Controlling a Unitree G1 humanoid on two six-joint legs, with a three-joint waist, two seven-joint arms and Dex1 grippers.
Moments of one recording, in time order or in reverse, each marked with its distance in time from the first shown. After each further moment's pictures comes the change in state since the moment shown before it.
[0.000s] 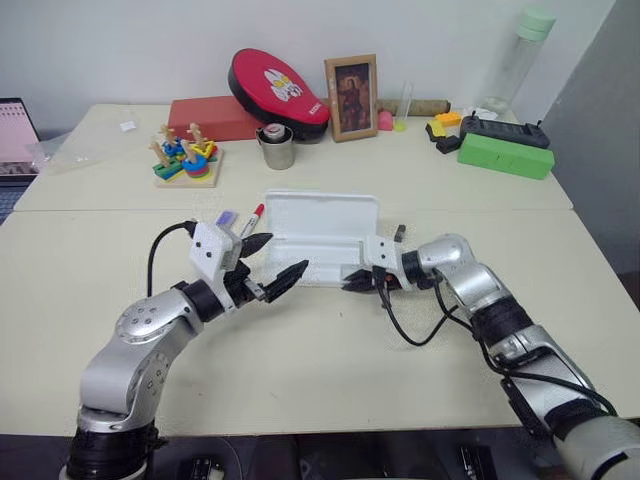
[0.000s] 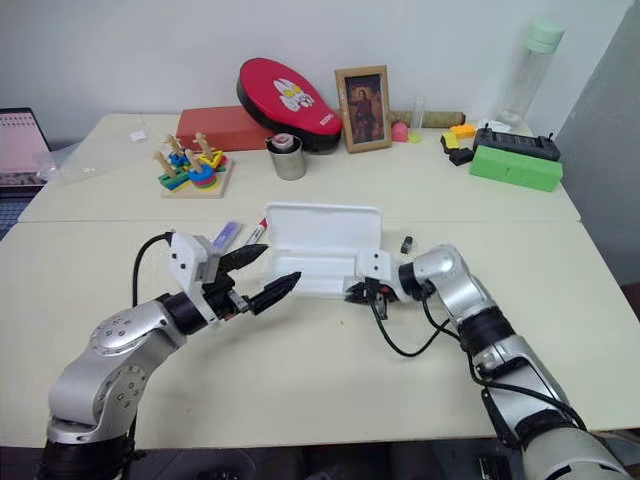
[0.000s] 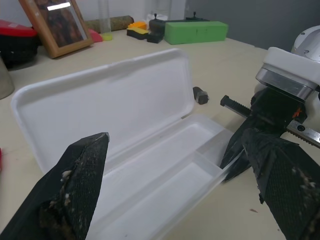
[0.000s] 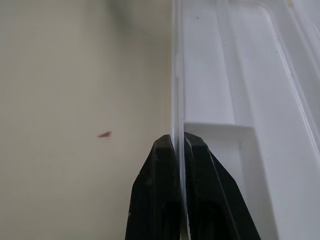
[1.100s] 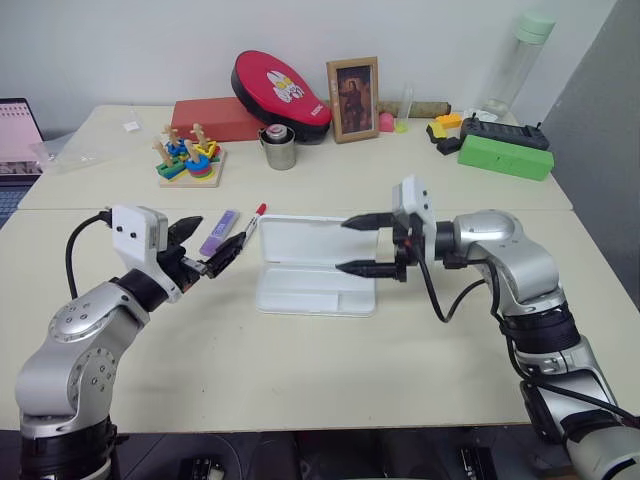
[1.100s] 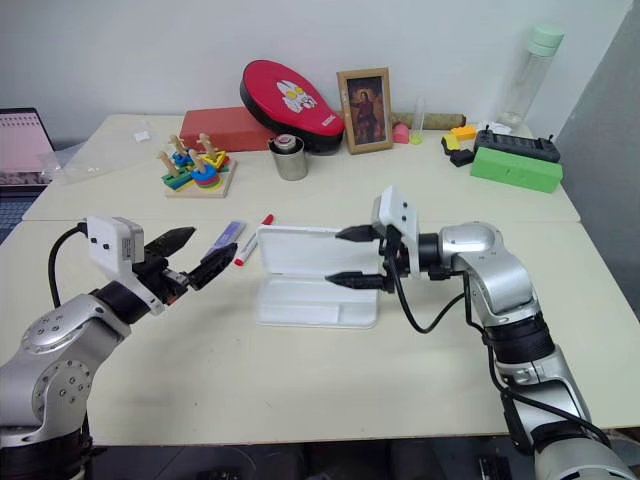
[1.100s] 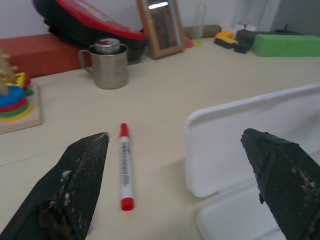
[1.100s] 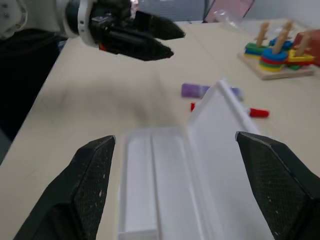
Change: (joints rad) left arm -0.076 0.043 0.170 0.163 0.004 0.012 0.155; right arm -0.035 -0.017 -0.233 -0.369 0.335 0.424 -0.135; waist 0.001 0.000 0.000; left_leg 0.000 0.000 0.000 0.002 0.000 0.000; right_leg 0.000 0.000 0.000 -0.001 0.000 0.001
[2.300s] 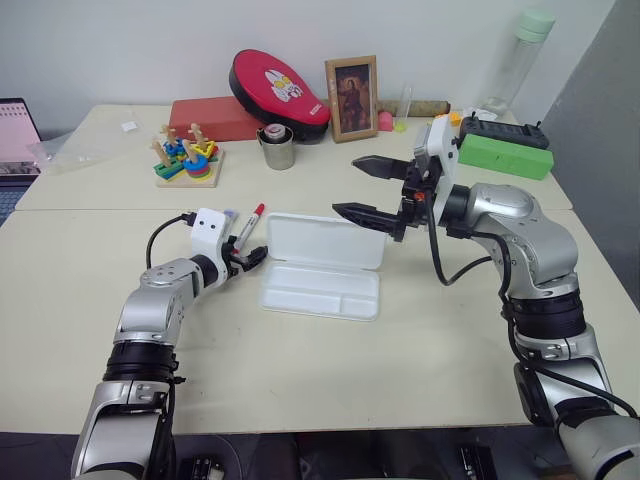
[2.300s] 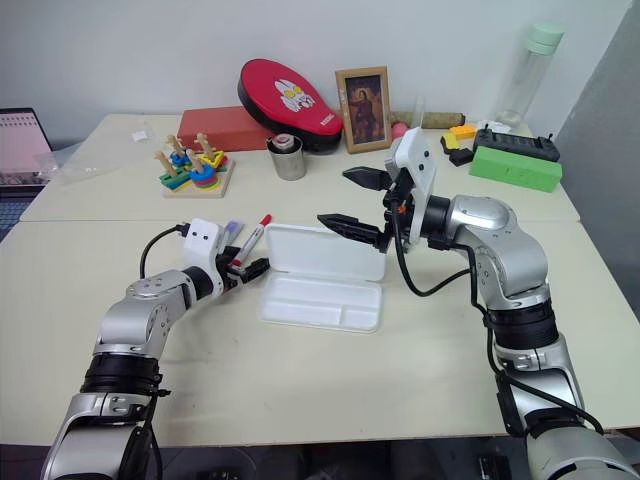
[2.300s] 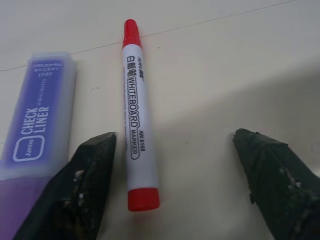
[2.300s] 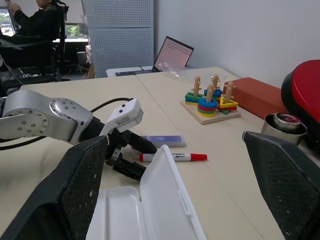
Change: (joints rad) left arm -0.352 -0.083 -0.288 0.635 0.319 -0.064 -0.025; right arm -0.073 0.019 -0.085 -0.034 0.129 0.044 -0.206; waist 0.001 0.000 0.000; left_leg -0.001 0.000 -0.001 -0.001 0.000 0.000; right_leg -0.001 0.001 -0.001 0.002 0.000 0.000
